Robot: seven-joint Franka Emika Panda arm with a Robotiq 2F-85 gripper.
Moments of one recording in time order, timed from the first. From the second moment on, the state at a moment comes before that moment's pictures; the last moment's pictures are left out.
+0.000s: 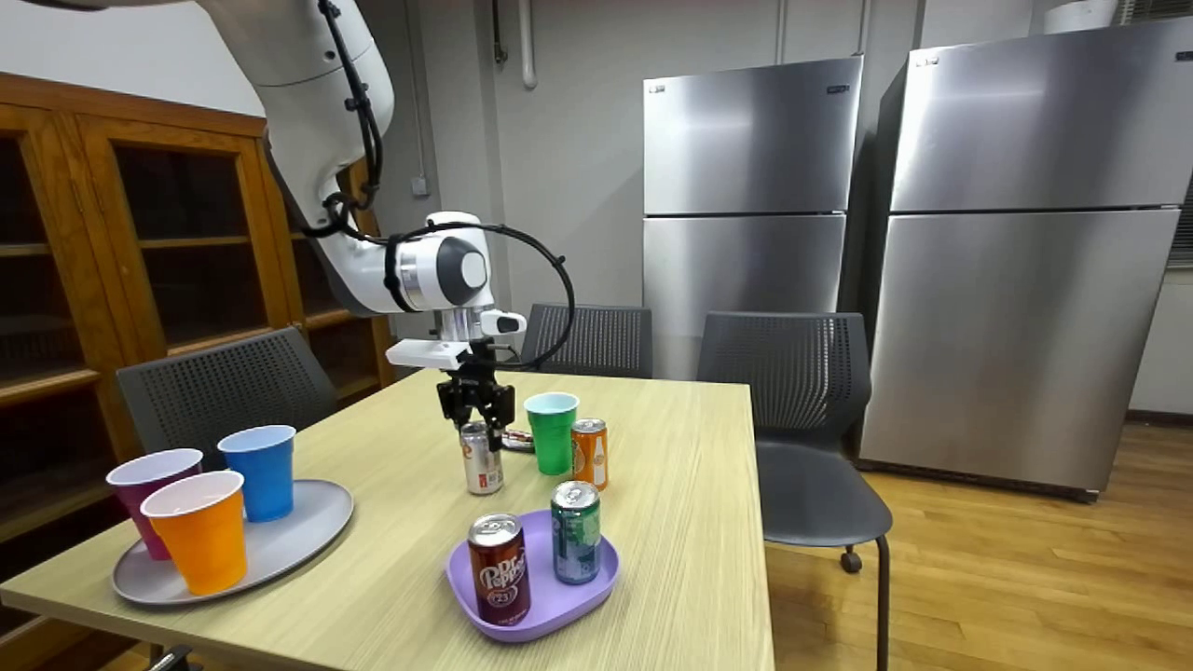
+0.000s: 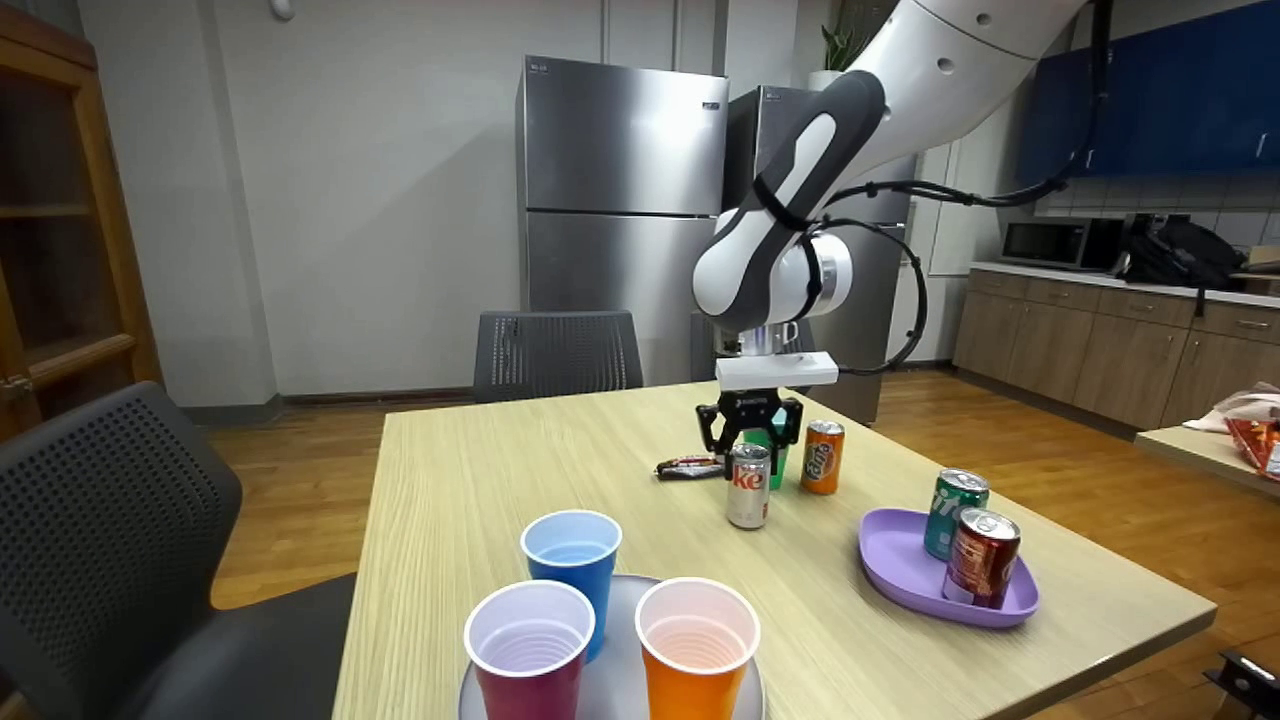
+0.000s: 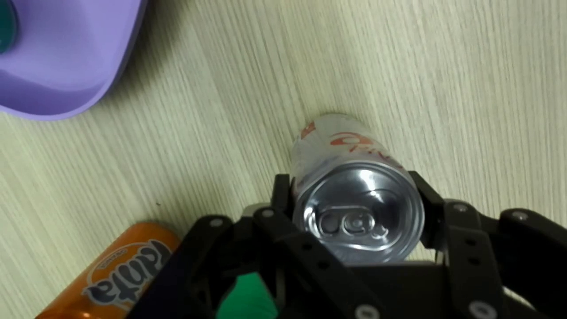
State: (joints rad) arm 0.13 0.73 -0.07 -1.76 -0.05 2.43 0.35
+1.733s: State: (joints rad) arm -0.01 0.35 -0.05 -2.27 -0.04 2.56 -0.09
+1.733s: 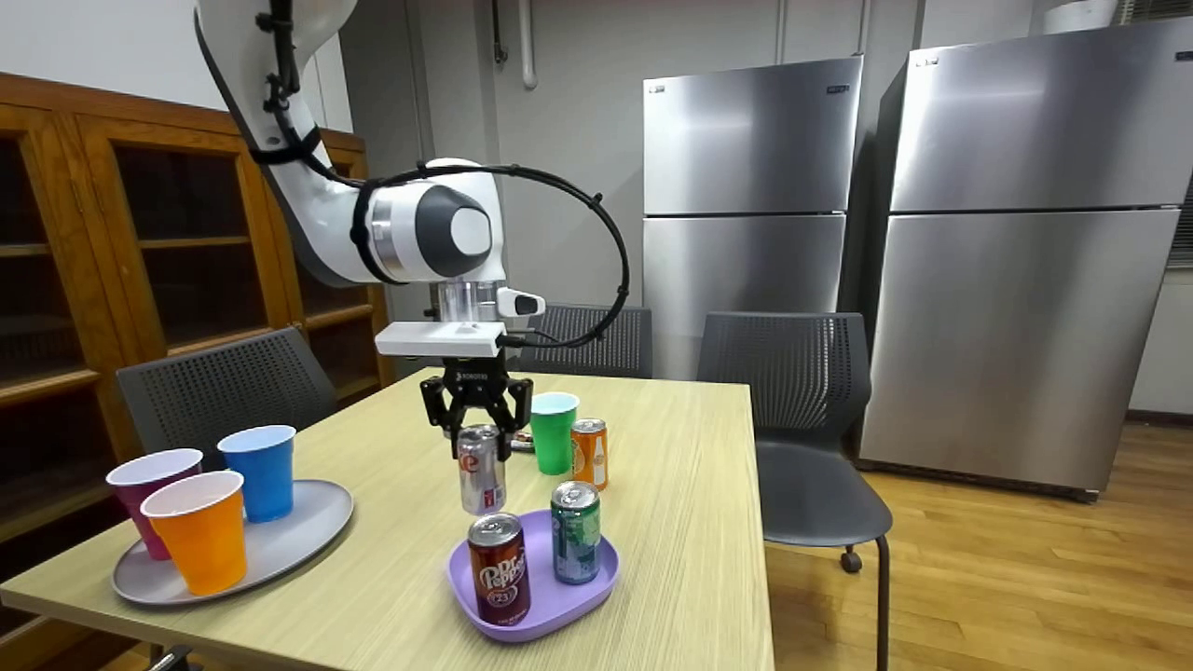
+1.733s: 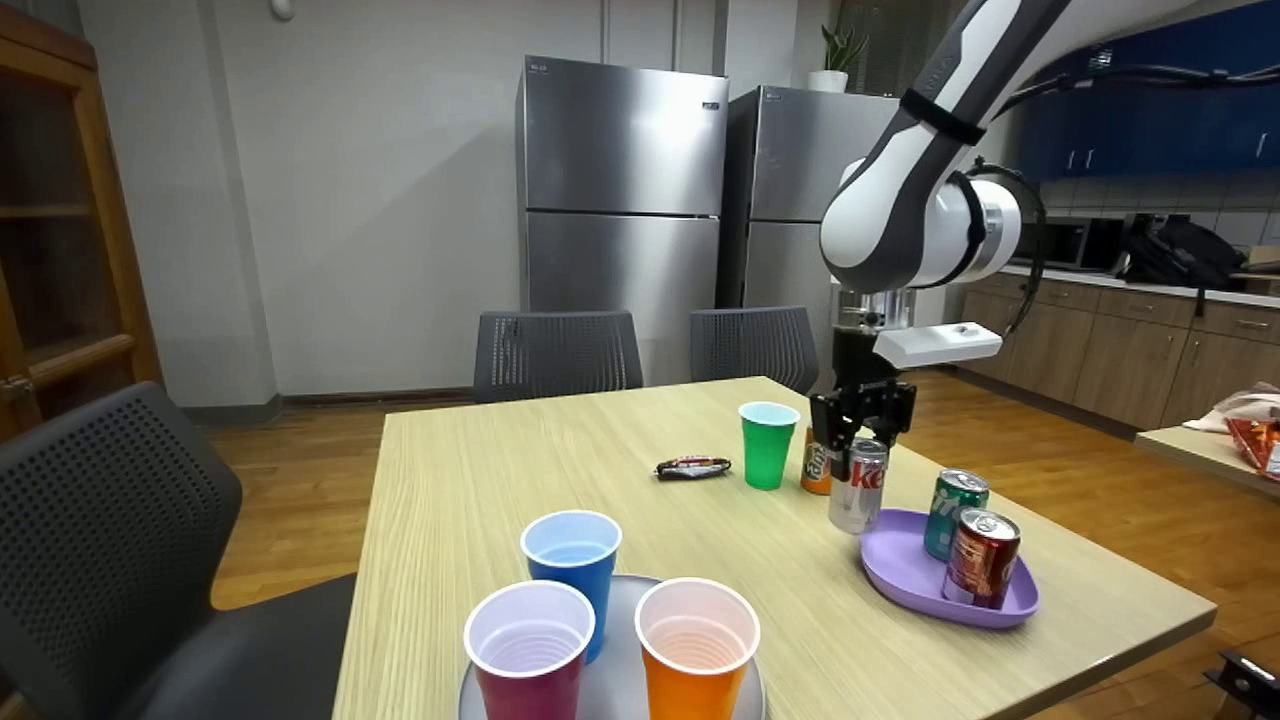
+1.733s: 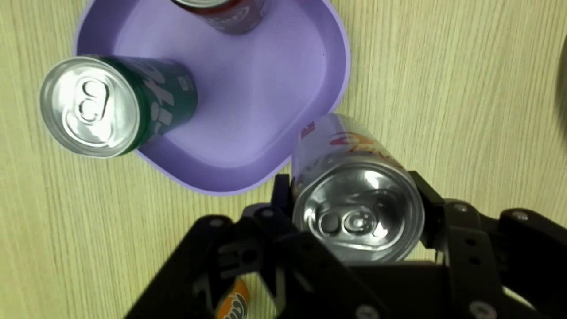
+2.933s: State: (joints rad) arm -0.04 0.31 -0.06 -2.41 -0.06 2.63 -0.16
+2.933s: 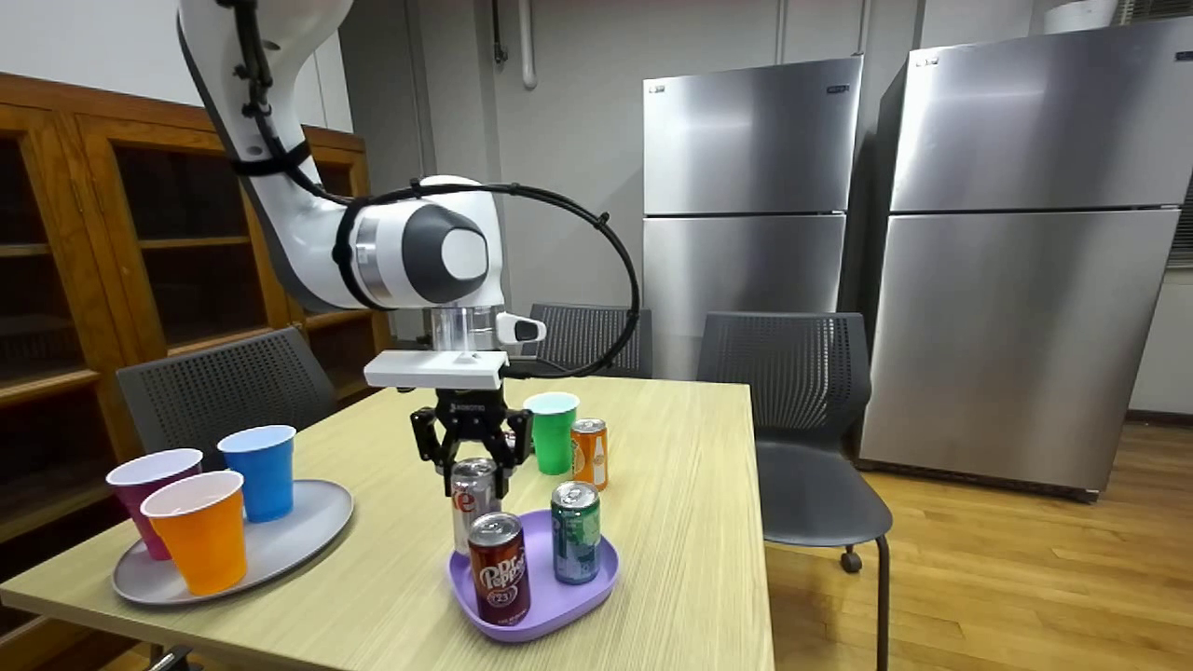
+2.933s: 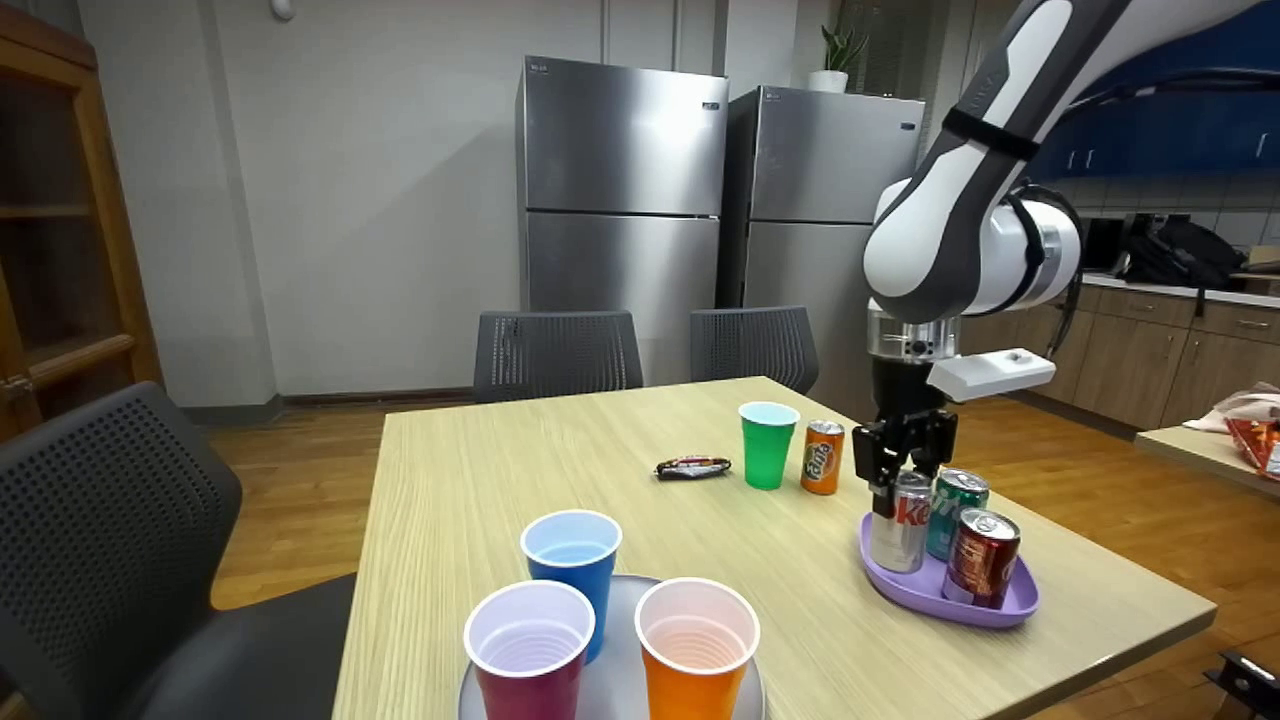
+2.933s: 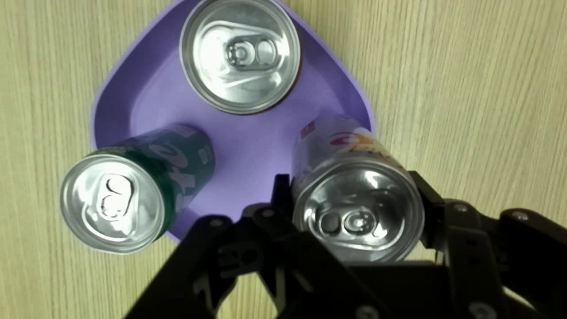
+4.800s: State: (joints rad) arm -0.03 0.35 -0.09 -2.42 -0.17 2.73 -0.13
